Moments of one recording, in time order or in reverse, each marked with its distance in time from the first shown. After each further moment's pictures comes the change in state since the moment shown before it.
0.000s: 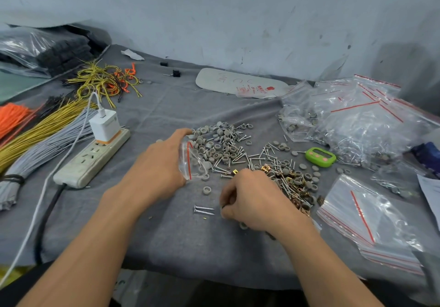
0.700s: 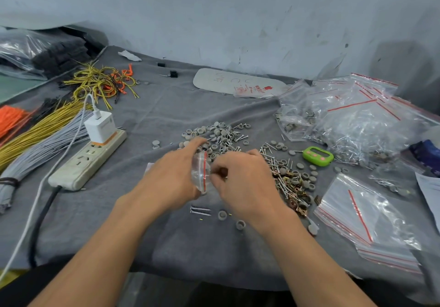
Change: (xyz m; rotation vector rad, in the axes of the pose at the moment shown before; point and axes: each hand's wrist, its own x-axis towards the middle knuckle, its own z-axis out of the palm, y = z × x) left_hand -0.005 0.021 0.019 -0.019 -0.065 0.085; right_hand 0.010 -0.012 0.002 0.043 0.501 -0.233
